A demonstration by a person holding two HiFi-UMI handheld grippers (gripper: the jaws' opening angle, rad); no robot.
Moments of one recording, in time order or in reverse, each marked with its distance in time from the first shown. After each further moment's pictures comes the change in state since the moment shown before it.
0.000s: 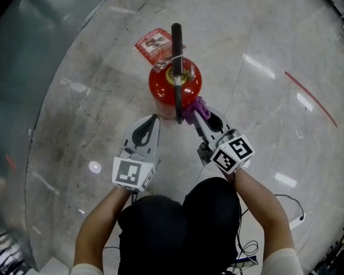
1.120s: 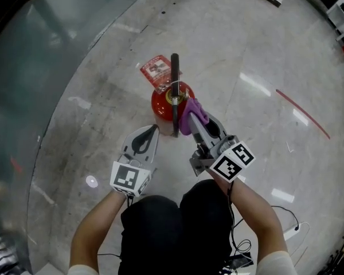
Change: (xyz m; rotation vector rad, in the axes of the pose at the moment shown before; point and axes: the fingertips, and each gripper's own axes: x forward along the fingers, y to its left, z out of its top) left arm -0.004 -0.006 0.050 0.065 -0.023 -0.066; right arm 0.006 0.050 0.102 0.139 -0.146 0.096
